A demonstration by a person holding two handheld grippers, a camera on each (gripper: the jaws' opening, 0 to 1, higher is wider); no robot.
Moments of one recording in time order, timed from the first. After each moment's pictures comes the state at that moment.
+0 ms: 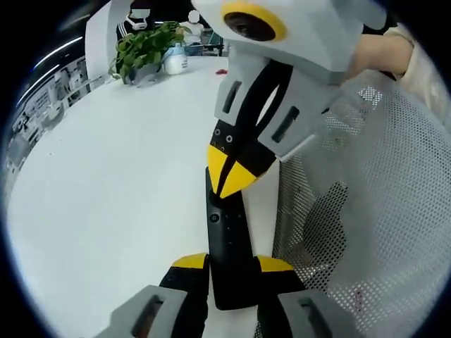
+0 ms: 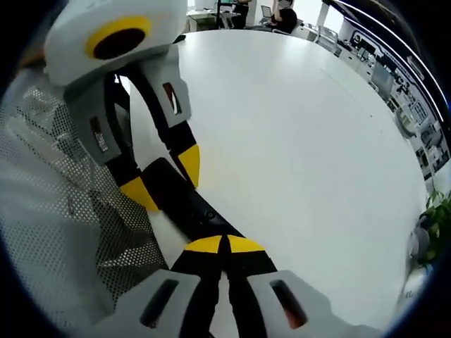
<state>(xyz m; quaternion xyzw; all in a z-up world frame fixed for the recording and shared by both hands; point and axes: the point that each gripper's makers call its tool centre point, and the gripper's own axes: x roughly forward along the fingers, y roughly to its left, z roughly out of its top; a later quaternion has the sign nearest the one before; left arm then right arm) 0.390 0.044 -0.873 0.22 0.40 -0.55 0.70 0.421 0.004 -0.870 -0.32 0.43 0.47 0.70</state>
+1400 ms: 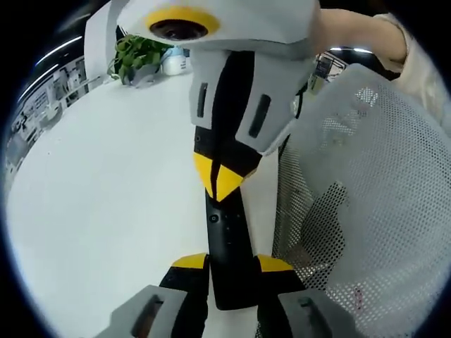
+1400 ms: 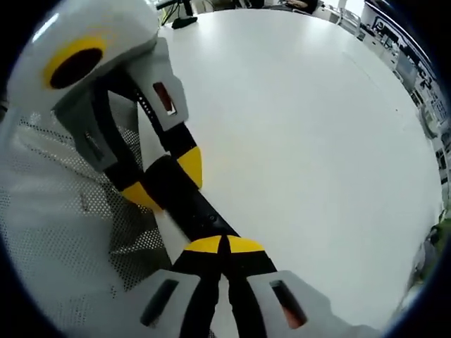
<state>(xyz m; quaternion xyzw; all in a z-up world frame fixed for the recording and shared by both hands) 0.390 0.044 -0.873 0.22 0.40 -0.56 0.69 0.423 0.006 -0.872 -0.31 0.50 0.50 0.63</state>
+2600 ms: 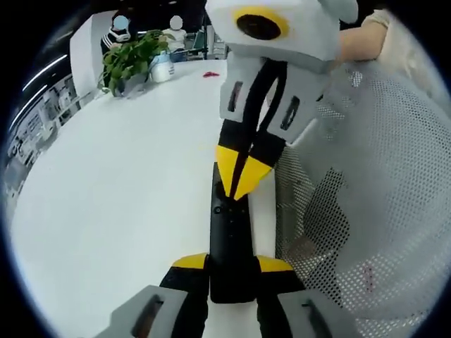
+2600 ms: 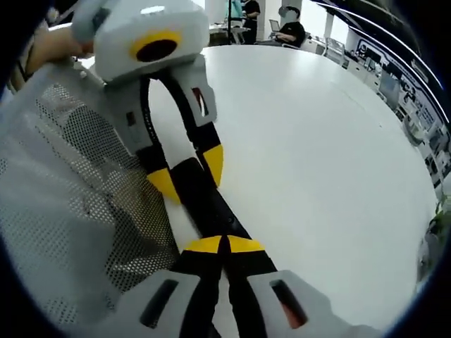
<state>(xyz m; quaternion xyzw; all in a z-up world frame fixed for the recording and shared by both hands) 0.390 0.055 -0.875 0.26 0.37 -0.57 0.68 0.394 0.021 -0.865 -0.28 0.39 0.53 0.70</state>
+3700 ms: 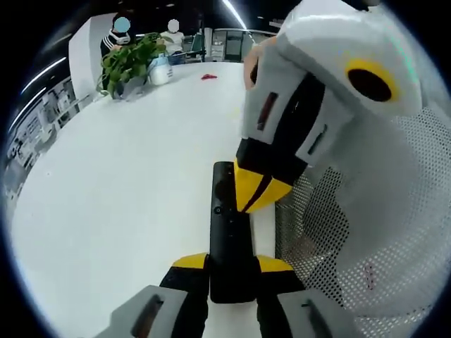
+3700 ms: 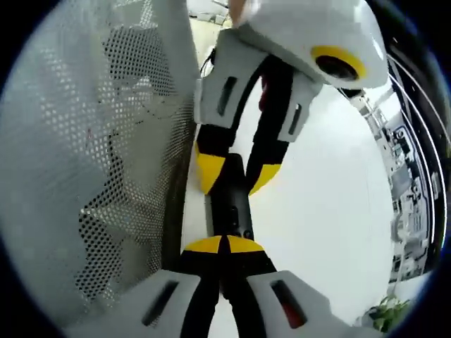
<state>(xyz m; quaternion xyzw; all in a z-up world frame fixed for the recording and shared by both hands) 0.390 0.055 -0.875 0.26 0.36 -0.58 0.68 0.389 0.026 -0.868 -0.44 0.30 0.56 0.63</state>
